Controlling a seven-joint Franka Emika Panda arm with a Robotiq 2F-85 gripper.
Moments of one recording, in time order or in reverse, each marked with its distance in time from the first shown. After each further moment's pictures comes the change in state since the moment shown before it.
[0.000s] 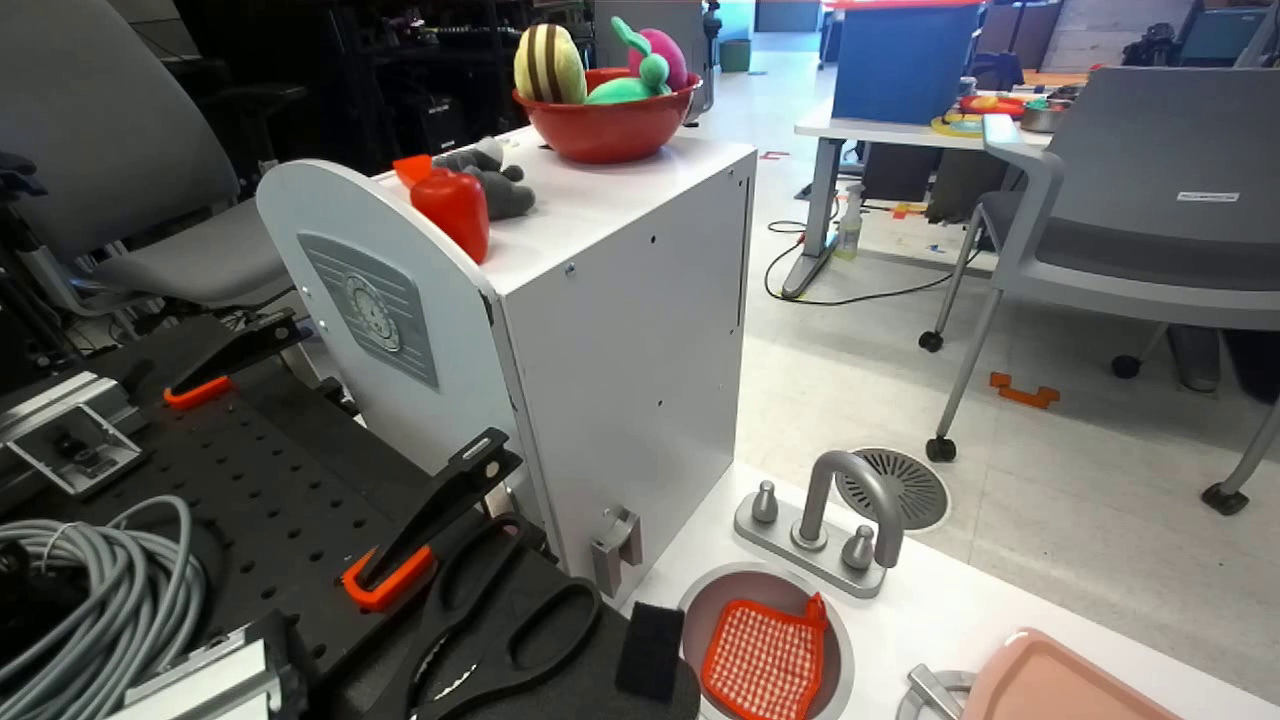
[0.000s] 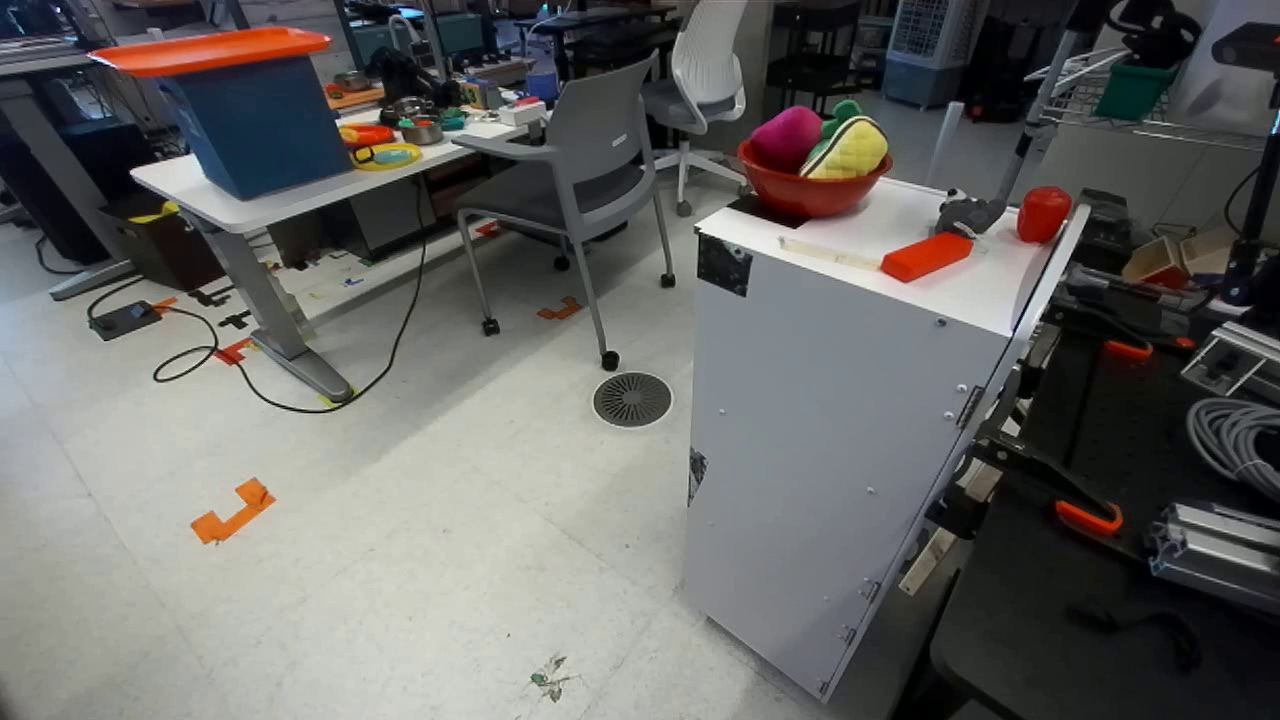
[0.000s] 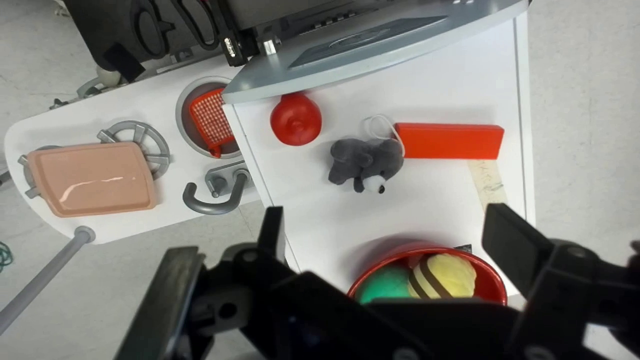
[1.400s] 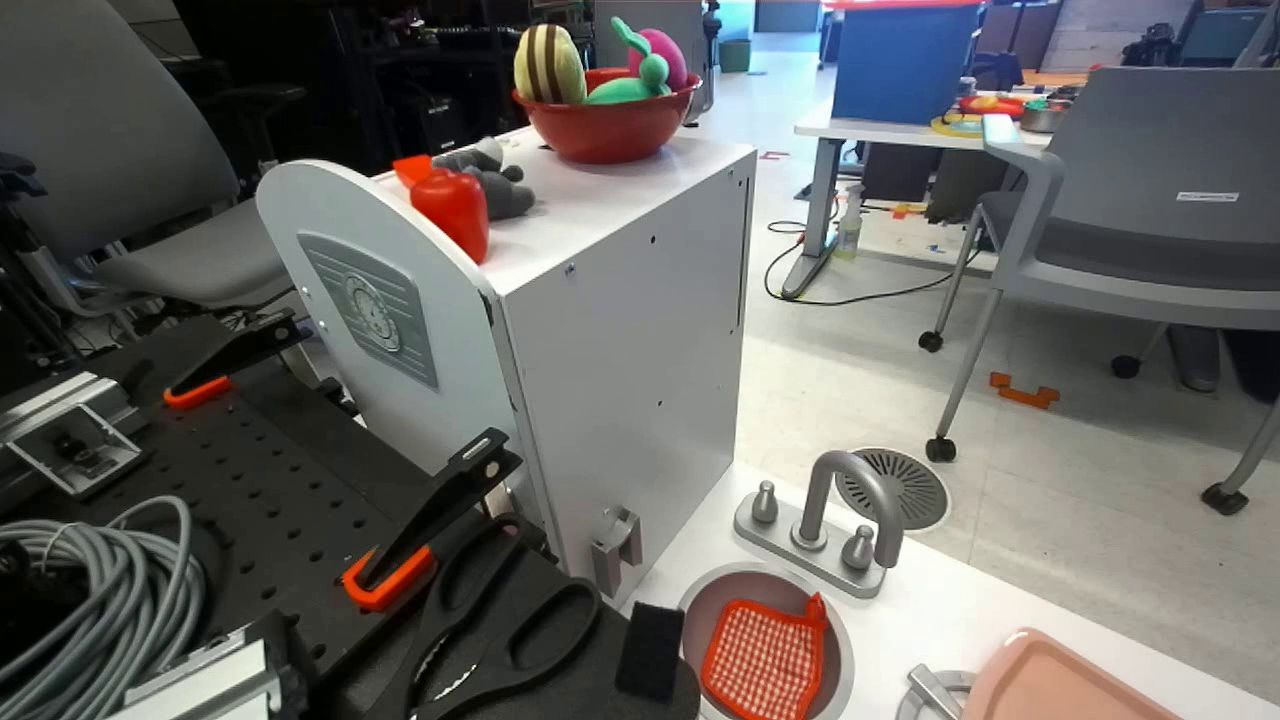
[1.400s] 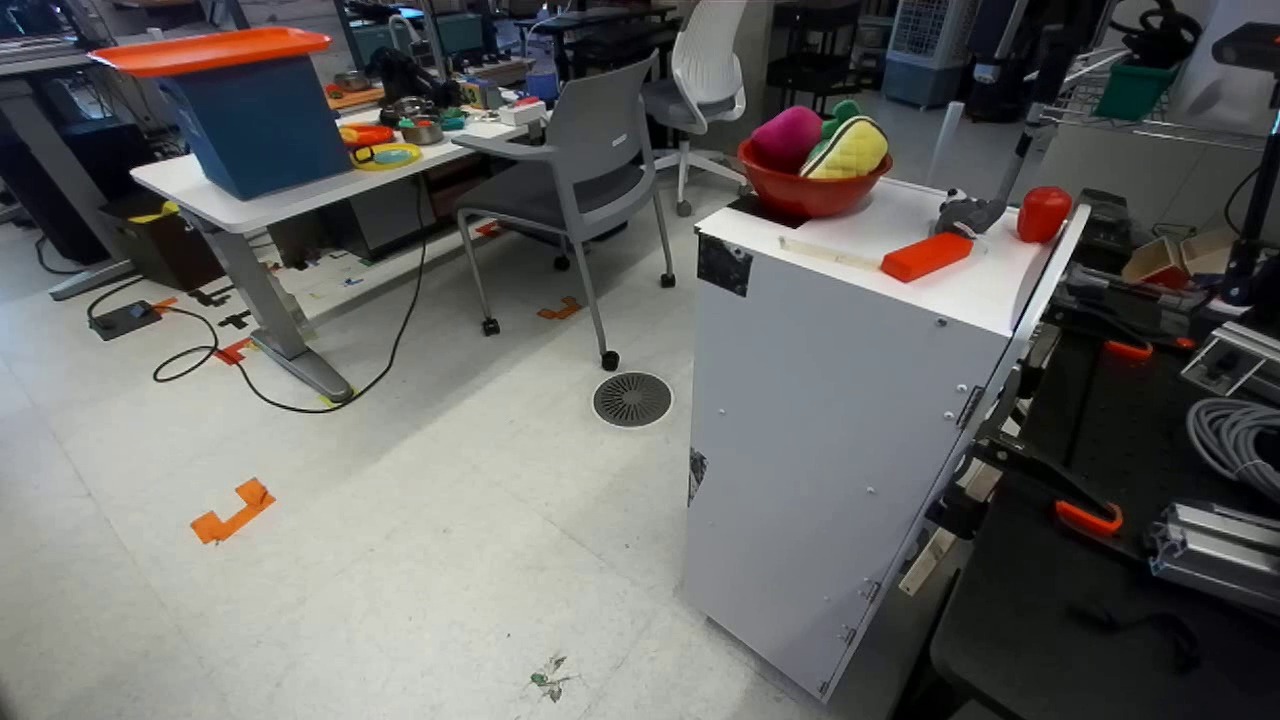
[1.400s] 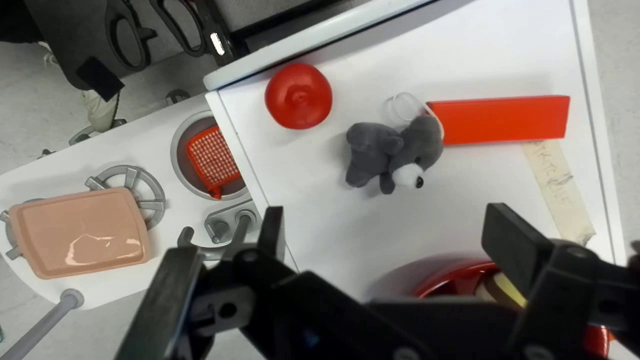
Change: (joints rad) arm -0.006 0.352 -0.039 0.204 0.041 -0.008 -0.001
